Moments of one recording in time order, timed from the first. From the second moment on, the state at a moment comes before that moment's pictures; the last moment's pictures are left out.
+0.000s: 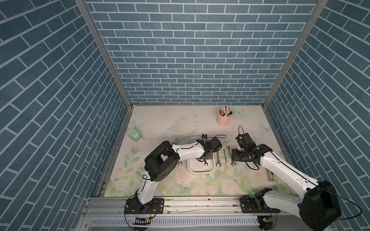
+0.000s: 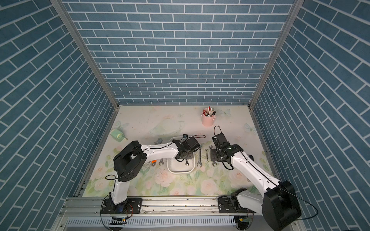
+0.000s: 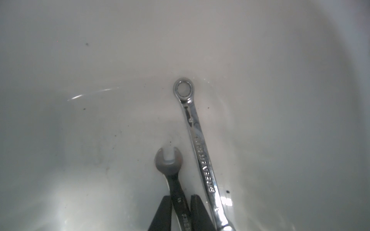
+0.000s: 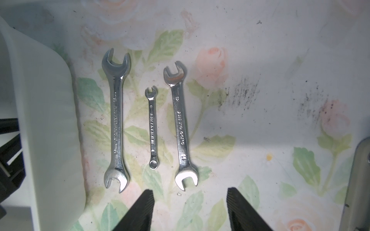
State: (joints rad) left arm -0.97 2.04 1.38 -0.61 -0.31 -0.86; right arm 0.49 1.17 0.77 -0.76 0.10 0.43
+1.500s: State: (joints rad) left arm -0.66 1.59 1.13 -0.70 -0.35 -0.66; right arm 0.49 1.17 0.79 -0.77 0.07 0.43
